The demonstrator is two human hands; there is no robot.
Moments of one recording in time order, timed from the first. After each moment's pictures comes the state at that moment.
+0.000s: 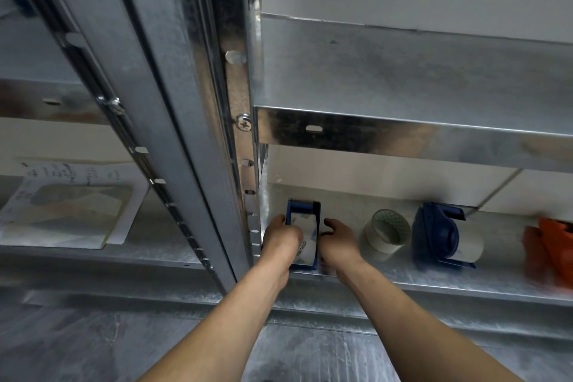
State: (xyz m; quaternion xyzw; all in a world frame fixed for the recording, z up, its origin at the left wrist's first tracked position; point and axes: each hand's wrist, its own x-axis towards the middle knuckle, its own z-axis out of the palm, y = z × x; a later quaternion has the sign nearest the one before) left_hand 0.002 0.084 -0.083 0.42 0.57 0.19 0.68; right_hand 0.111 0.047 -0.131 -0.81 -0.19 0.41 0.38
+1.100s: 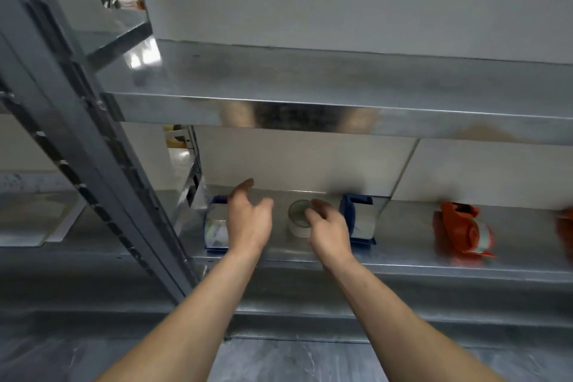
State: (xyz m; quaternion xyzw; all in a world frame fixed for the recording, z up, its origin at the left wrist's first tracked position) left_hand 0.089 -0.020 -0.018 0.55 0.55 0.39 0.49; right_hand 0.201 -0.084 -0.055 -0.75 -0.23 0.32 0.53
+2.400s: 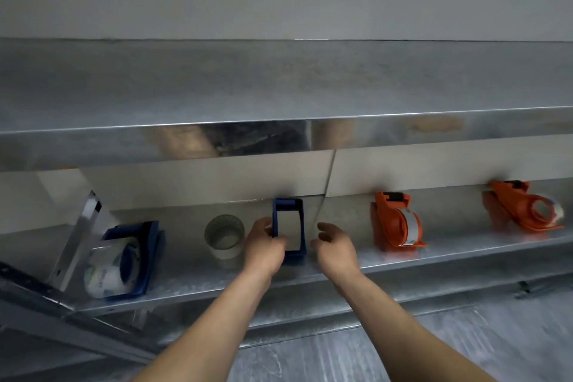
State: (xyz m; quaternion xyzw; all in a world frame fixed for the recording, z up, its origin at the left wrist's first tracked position) left_hand 0.263 -0.066 -0.095 0.60 0.52 0.18 0.58; right_hand 0.365 -0.154 -0.112 -0.82 -0.16 0.30 0.45
